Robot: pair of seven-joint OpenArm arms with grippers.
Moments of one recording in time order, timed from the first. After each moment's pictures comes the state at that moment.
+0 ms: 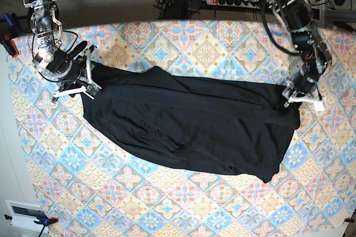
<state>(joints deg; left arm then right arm) -7.5 -11.8 -36.5 61.6 -43.4 -19.2 44.0 -10.1 32.0 0.1 107.2 6.2 40.6 -51.7</state>
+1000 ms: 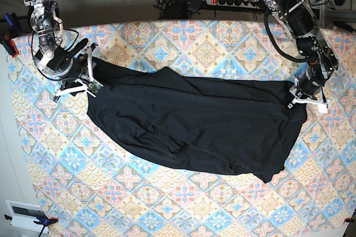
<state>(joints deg) -9.8 -13.8 -40.1 61.5 -38.2 -18.7 51.3 -11.2 32.0 0.2 109.0 6.4 40.6 -51.7</state>
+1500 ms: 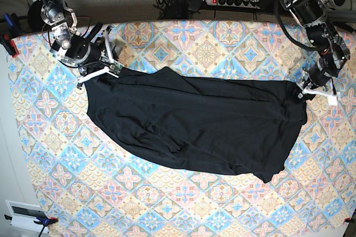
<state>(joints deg) -2.6 -17.1 -40.2 70.9 -46.9 -18.2 57.5 -13.4 32.0 -10.0 109.0 3.8 40.6 -47.9</state>
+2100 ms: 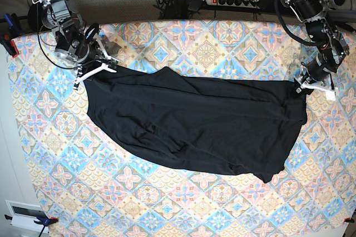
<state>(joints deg) -0.5 -17.0 -40.1 70.9 -48.3 -18.4 59.1 -13.0 32.6 -14.1 99.9 -16.6 40.4 -41.3</state>
